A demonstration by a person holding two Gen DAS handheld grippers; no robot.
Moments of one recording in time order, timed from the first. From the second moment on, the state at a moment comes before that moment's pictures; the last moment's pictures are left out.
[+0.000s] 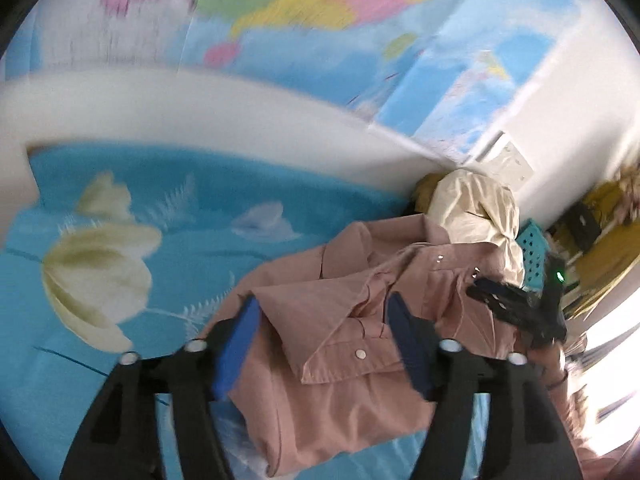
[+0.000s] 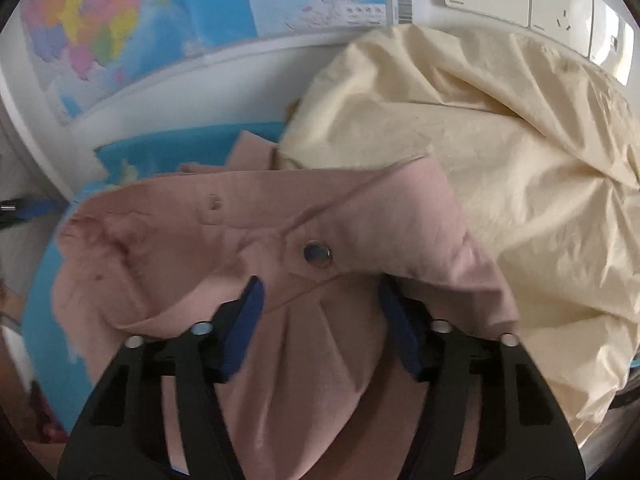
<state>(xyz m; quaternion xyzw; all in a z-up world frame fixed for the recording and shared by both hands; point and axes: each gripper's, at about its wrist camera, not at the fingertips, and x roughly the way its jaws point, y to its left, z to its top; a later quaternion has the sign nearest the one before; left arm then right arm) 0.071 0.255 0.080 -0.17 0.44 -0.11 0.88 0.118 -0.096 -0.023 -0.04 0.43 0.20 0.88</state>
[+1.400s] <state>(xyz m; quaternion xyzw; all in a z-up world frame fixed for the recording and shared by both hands) 0.139 0.164 0.009 0.16 0.47 0.00 0.87 0.137 -0.137 0.004 0.09 0.41 0.23 0.88</state>
